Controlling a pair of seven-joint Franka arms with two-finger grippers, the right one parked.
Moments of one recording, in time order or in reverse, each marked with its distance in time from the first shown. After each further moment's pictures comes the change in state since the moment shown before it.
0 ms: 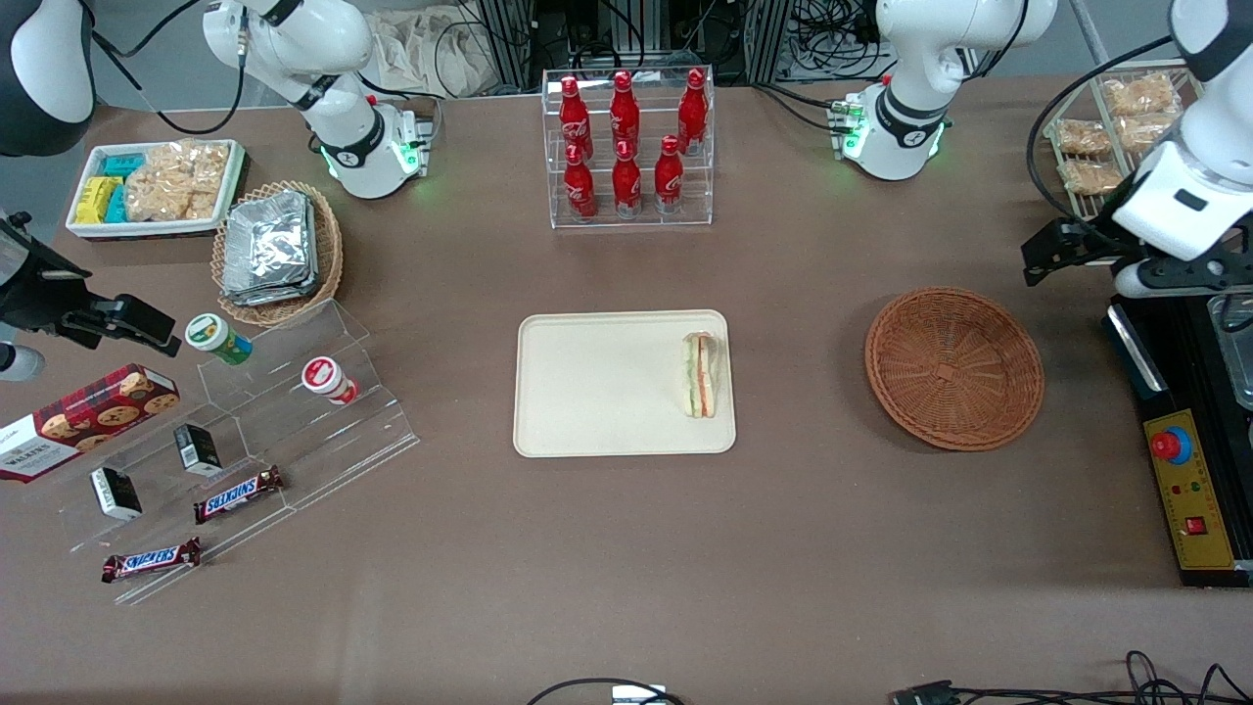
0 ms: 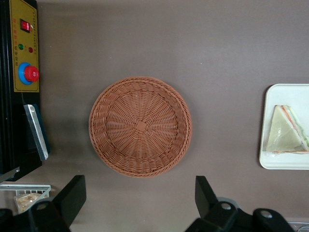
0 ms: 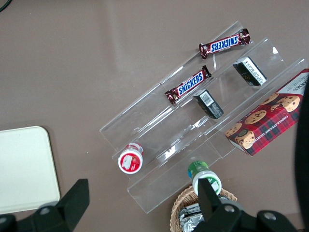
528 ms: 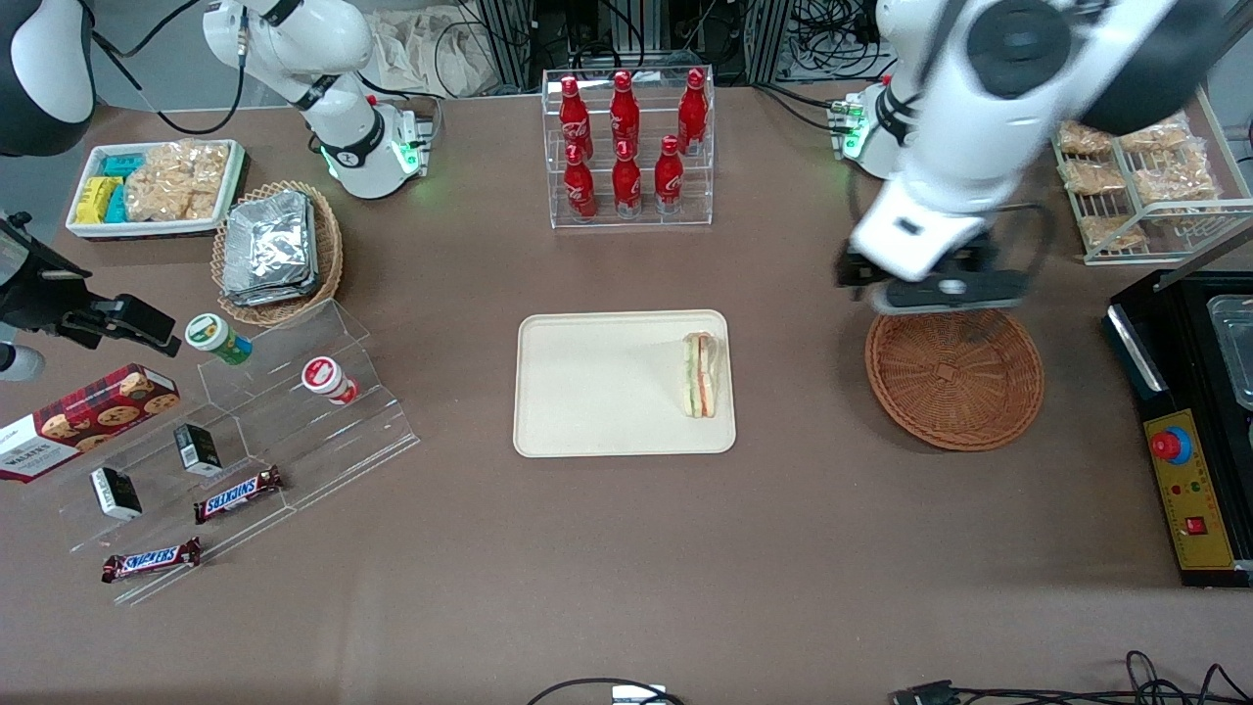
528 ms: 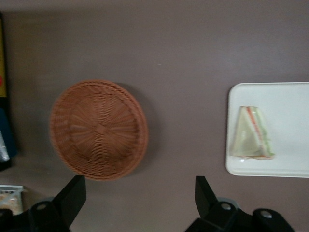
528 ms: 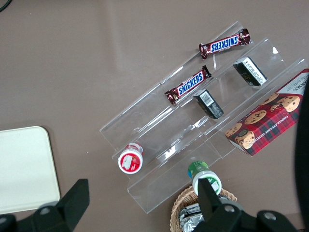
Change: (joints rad) arm 0.007 0.101 -0.282 0.074 0.070 -0.001 -0.259
